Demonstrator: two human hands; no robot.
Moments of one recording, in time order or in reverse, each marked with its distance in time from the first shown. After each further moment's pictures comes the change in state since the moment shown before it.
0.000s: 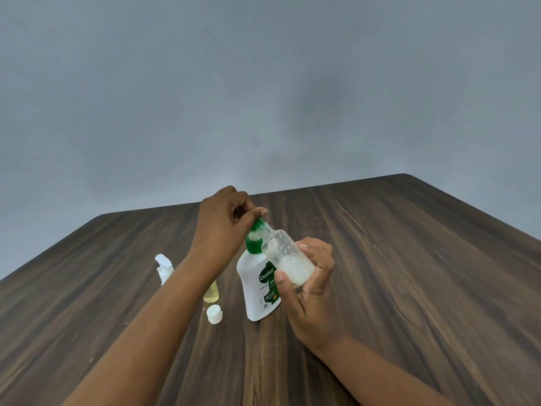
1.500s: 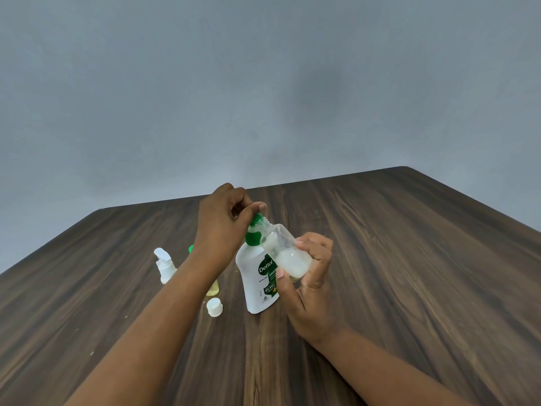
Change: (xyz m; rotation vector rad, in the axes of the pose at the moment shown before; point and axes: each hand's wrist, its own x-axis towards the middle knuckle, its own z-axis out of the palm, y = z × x) left_hand -0.005 -0.005 0.008 -0.026 0.051 -0.045; right_hand -0.001 -0.003 0.001 0.015 -0.004 -0.004
